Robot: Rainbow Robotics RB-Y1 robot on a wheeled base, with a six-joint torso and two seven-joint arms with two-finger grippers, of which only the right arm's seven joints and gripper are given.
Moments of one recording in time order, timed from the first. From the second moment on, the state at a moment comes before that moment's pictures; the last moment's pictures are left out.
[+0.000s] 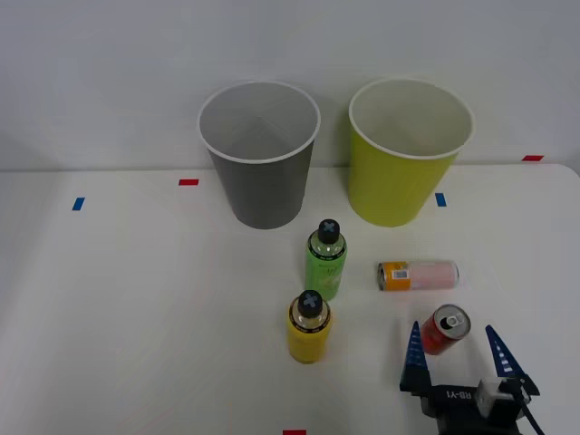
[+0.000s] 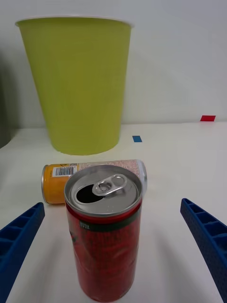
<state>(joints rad) 0.55 -0.40 0.55 -1.78 -0.94 -0.73 2.31</state>
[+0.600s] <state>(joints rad) 0.47 -0.45 0.59 -1.78 -1.04 -0.71 2.34</state>
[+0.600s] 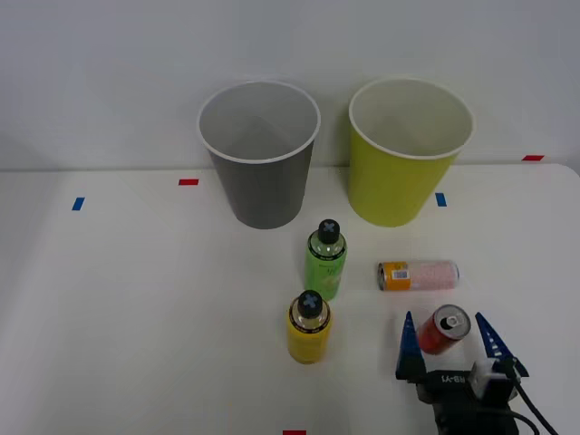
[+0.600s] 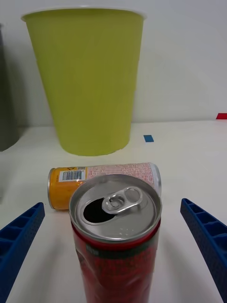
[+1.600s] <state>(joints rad) 0.44 -0.46 0.58 -1.78 -1.10 -0.70 2.43</state>
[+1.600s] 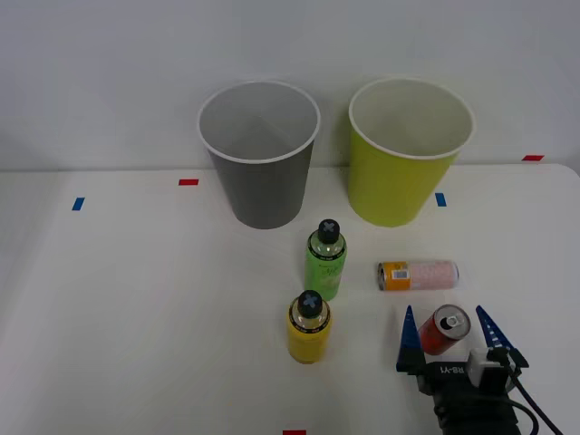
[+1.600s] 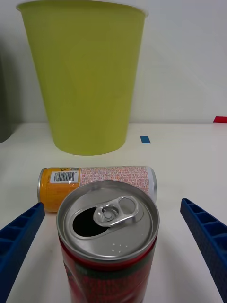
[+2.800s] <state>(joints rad) 0.53 -0.48 0.56 -1.91 -1.02 -0.68 2.43</state>
